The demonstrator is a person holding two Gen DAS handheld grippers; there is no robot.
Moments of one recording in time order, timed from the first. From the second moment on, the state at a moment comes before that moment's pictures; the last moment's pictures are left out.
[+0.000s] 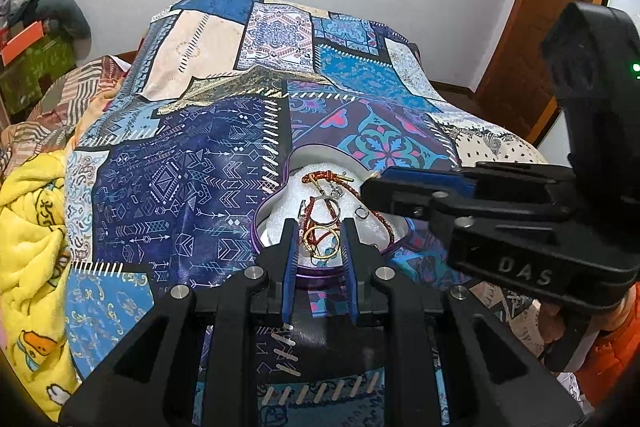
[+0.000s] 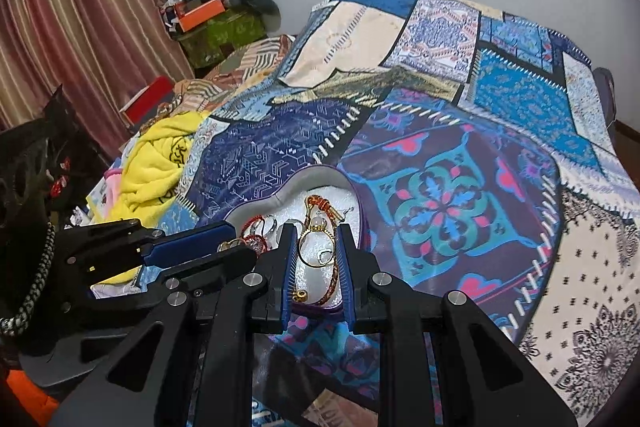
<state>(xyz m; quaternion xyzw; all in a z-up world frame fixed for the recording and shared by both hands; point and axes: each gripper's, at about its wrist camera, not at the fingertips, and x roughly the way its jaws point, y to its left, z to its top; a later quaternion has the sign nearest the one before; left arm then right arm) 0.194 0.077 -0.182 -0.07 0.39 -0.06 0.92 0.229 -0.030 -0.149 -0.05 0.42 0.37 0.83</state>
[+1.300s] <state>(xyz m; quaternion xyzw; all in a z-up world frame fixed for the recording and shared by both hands) 0.065 0.067 0.004 -0.07 0.17 0.00 0.98 0.083 -0.111 0.048 0.00 0.15 0.33 0.93</state>
